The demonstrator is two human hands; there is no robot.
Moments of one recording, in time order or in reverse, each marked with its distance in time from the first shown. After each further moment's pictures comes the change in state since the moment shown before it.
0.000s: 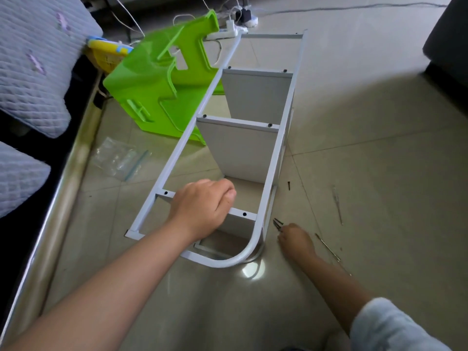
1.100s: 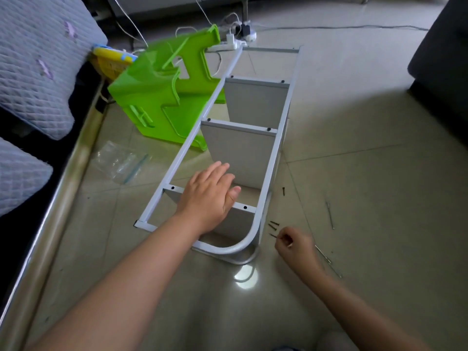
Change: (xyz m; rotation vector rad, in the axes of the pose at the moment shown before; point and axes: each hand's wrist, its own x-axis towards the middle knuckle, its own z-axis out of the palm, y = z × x) left_hand 0.005 -0.003 0.014 0.147 0.029 0.053; right_hand -0.065 -0.023 -0.035 0.496 0.337 -0.143
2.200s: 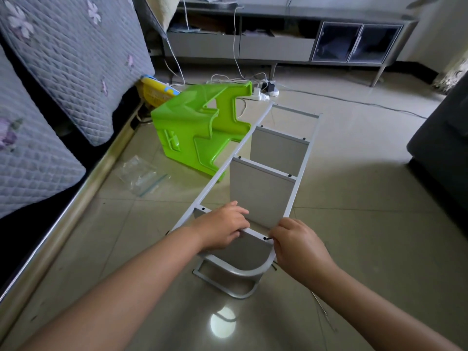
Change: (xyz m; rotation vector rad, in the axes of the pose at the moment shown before) left_hand -0.001 -0.027 -0.016 -0.152 -0.366 0.243; right_hand 0.003 -0.148 -0.074 -0.654 -0.066 -0.680
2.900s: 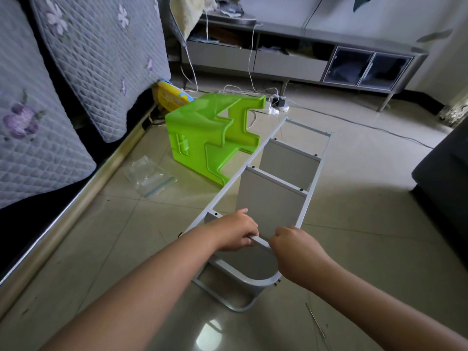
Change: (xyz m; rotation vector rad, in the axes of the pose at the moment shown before) left_hand 0.009 0.001 -0.010 -0.106 -0.044 -0.111; right_hand 0.032 -0.028 -0.035 -0.319 -0.529 -0.121
